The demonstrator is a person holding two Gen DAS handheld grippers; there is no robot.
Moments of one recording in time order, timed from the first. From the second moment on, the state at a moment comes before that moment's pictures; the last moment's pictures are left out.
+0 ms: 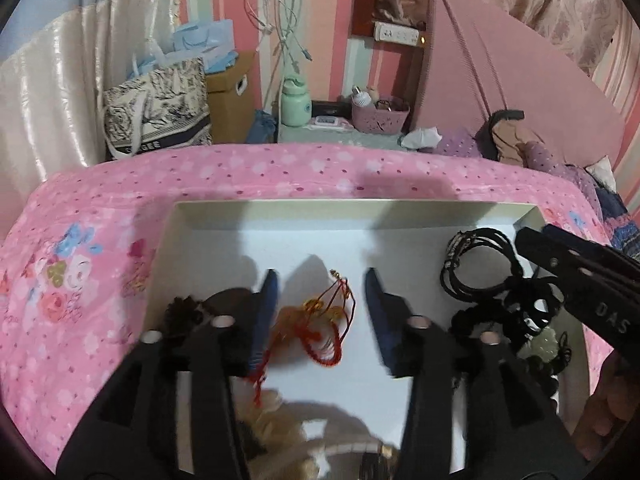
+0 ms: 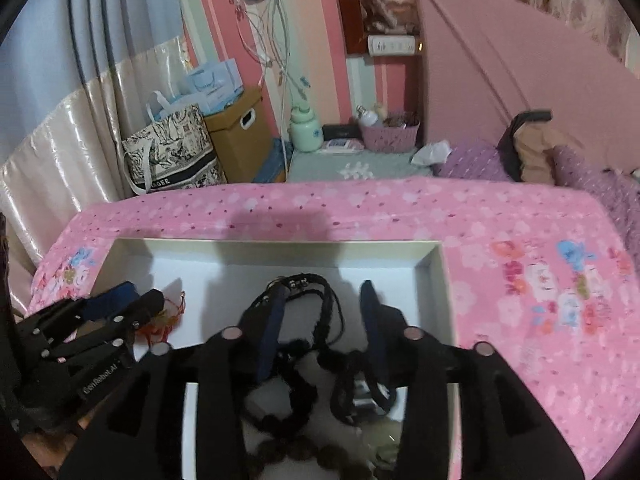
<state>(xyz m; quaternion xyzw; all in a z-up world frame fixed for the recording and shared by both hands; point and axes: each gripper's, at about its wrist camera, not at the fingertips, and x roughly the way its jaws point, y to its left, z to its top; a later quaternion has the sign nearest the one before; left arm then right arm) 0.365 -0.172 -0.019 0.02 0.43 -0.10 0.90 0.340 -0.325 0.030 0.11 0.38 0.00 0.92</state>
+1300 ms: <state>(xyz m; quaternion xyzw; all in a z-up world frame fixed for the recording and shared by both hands) 0.019 -0.024 -0.011 0.04 0.23 -0.06 0.97 0.006 -0.294 0.003 0.07 0.25 -0.02 0.96</state>
